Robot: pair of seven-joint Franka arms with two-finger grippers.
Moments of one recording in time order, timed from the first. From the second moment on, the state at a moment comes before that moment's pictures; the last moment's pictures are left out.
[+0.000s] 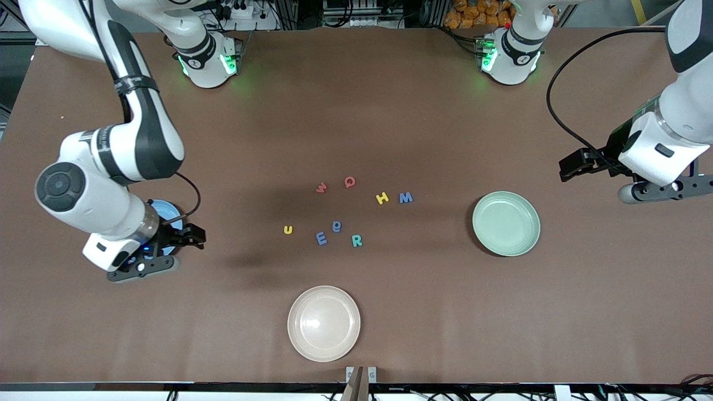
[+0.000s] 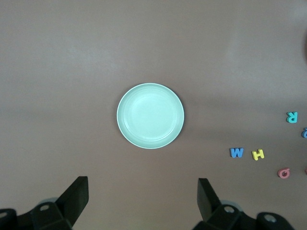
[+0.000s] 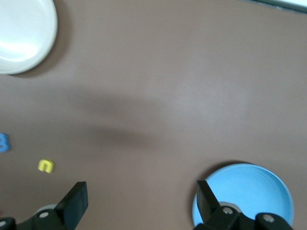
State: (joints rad) left arm 0.03 0.20 -0.22 -1.36 0.02 1.53 -0.31; right arm 0.10 0.45 0.04 -1.51 -0.02 2.01 -0.09
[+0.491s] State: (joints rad) left arm 0.03 0.20 -0.23 -1.37 0.02 1.53 -0.26; right arm -0.04 0.33 0.04 -1.53 -0.02 1.79 -0.18
